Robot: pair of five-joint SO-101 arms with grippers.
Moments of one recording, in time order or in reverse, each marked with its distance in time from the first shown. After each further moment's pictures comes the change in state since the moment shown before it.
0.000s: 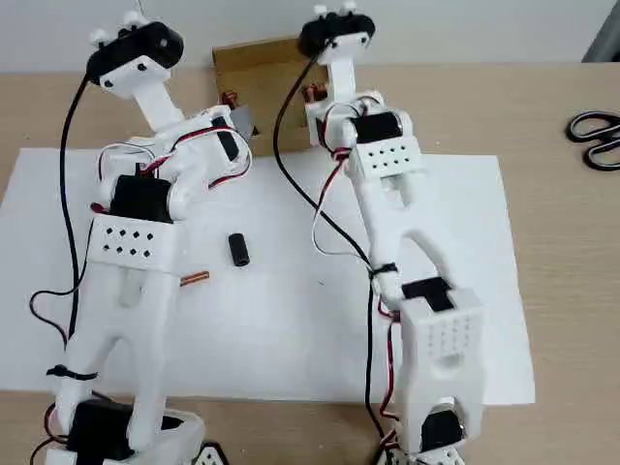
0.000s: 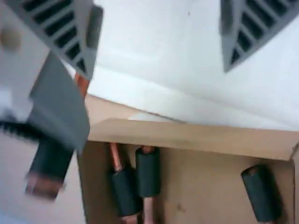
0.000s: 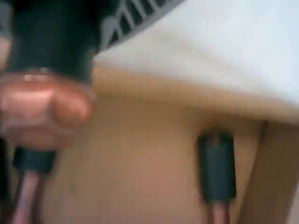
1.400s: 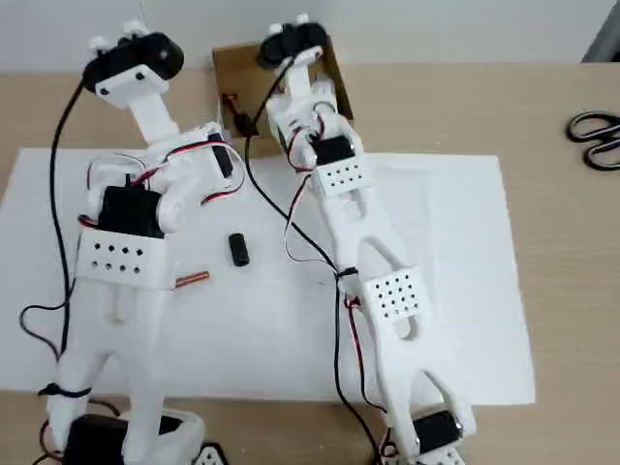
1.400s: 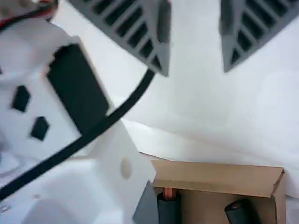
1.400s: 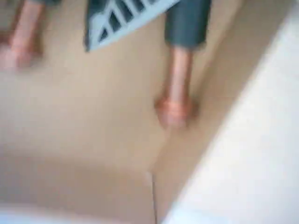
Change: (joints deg) left arm 0.0 -4.5 0.0 7.6 -2.8; right arm -4.9 33.7 -36.8 -14.1 2.2
